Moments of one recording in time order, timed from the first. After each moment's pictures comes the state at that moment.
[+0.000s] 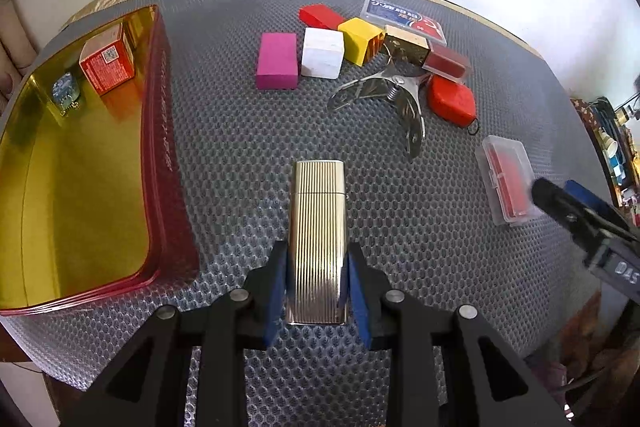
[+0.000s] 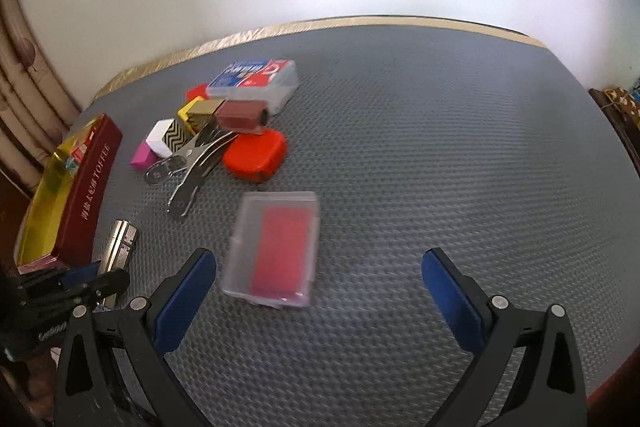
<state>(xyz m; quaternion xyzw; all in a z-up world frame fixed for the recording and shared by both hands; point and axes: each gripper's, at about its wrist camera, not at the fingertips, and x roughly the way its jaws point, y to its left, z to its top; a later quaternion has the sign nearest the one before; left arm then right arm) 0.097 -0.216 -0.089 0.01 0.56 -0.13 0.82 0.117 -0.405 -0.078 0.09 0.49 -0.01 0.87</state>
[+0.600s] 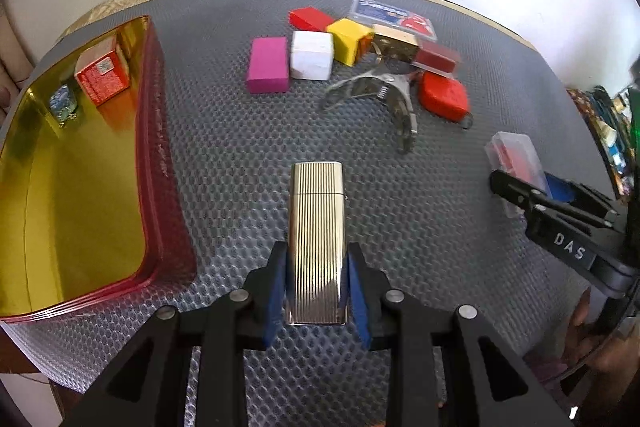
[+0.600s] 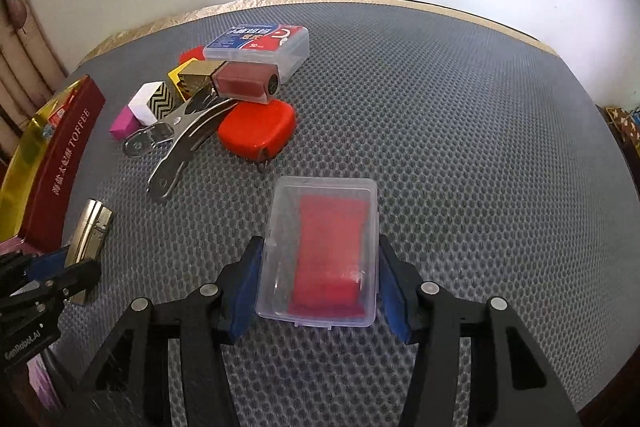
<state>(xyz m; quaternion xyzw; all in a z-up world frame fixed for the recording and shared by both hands) 0.106 -0.219 -0.086 0.02 0.56 -0.15 0.82 0.130 -0.393 -0.099 0.05 0.51 -0.01 0.86</state>
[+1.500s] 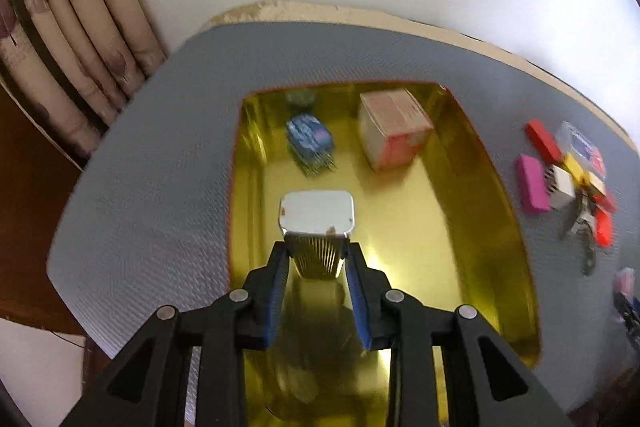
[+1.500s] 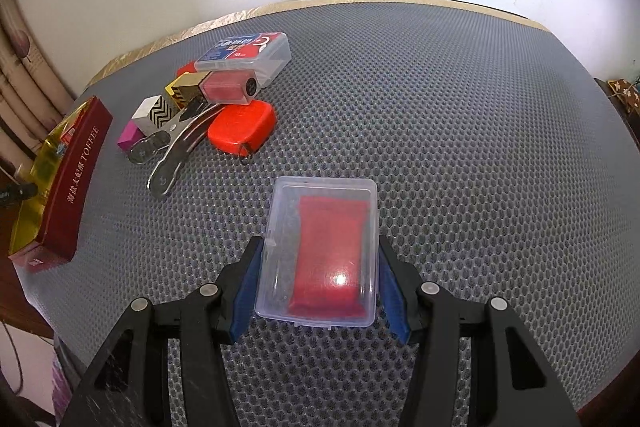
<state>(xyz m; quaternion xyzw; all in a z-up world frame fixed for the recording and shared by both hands) 0.200 -0.033 -0.043 0.02 0.52 0.05 0.85 0.115 -0.418 -0.090 0.09 0.50 -0.01 0.86</state>
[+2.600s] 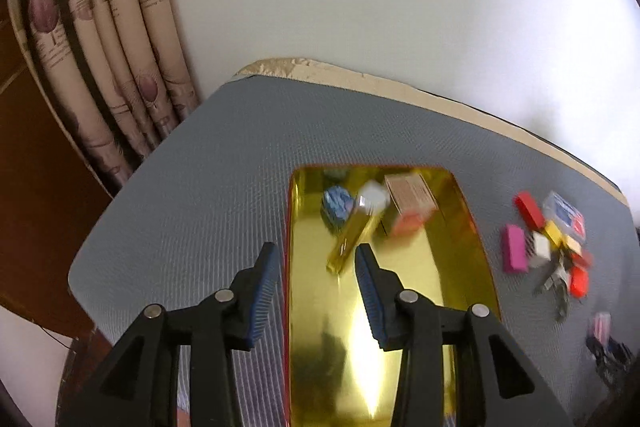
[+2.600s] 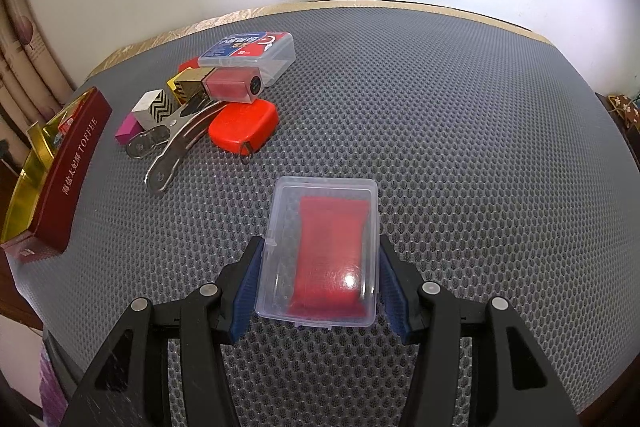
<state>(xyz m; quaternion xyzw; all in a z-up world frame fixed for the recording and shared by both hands) 0.164 -0.002 0.014 -0.03 0.45 0.06 0.89 0.119 -0.415 -0.090 0.07 0.50 0.00 0.86</state>
